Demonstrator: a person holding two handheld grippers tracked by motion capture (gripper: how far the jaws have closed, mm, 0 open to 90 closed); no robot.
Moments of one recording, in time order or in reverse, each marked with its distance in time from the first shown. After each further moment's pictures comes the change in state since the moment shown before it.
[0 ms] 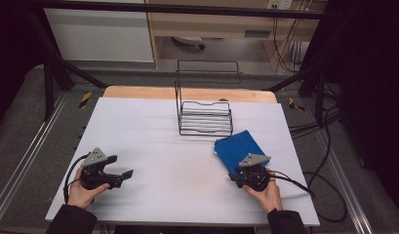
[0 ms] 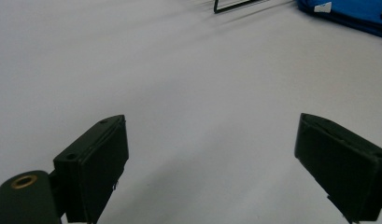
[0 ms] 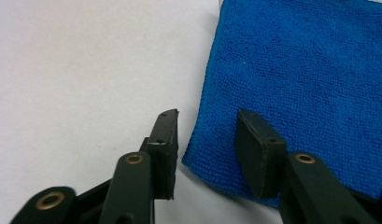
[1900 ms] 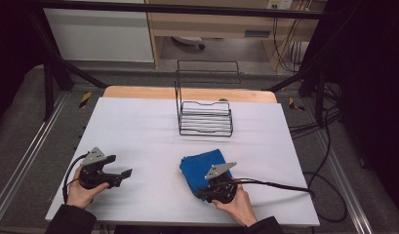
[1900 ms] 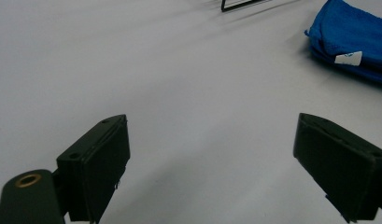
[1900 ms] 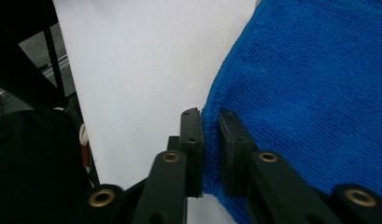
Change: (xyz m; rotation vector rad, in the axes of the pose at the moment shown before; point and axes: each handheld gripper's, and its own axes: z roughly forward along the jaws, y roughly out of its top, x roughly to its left) left arm 0.002 0.001 -0.002 0.008 0.021 -0.005; right arm 0.088 0.038 0.023 0.032 0.369 -0.043
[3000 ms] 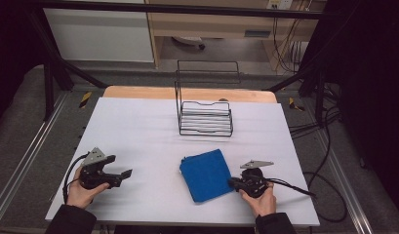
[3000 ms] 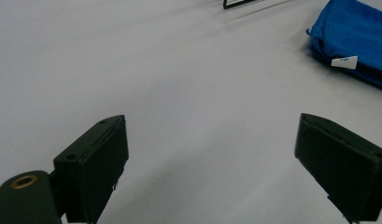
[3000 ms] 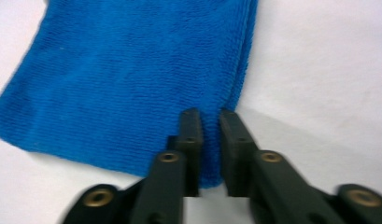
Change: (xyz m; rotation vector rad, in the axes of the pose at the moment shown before) left arm 0.000 0.000 0.001 0.010 0.007 0.002; right arm -0.049 -0.050 -0.048 -0.061 -0.321 0.365
